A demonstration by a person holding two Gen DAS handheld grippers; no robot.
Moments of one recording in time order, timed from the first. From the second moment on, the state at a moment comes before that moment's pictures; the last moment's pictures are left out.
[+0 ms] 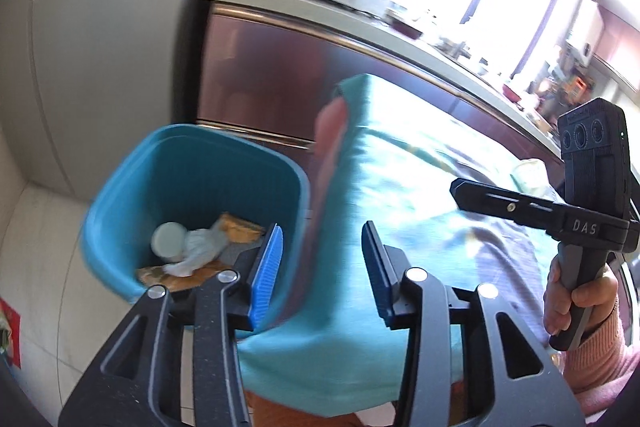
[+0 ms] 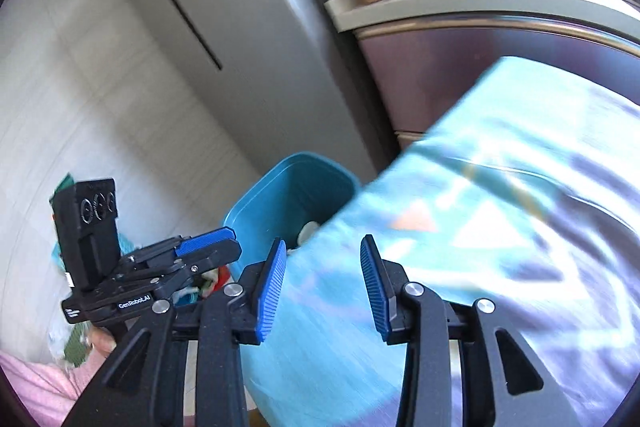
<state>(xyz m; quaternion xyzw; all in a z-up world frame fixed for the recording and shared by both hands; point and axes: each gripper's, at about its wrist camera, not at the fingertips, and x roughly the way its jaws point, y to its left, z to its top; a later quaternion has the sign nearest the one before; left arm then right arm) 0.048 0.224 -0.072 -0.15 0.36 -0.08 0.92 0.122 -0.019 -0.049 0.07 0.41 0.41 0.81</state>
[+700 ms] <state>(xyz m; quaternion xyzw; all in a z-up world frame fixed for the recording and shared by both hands) 0.094 0.046 -0.057 -0.06 0.38 -0.23 0.89 0.122 -0.262 -0.045 0.17 0.36 0.18 0.90</state>
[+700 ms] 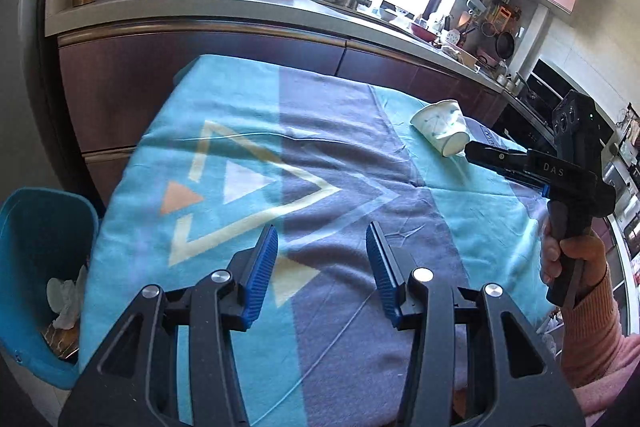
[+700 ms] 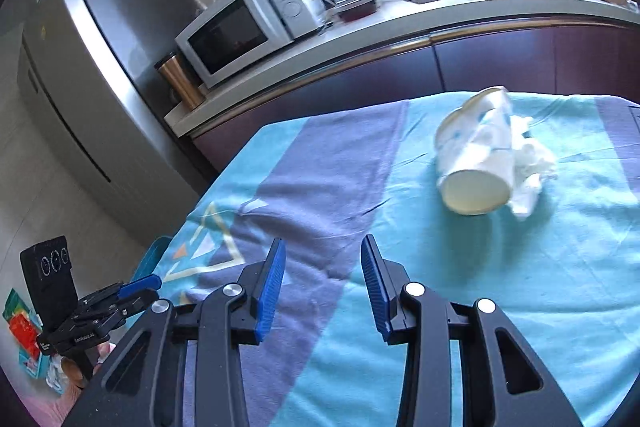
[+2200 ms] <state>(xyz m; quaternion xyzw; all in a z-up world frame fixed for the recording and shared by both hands) 0.170 -0.137 -0.070 0.04 0.42 -0.33 0.84 0.194 -0.361 -0.055 0.26 0.35 0.15 0.89</state>
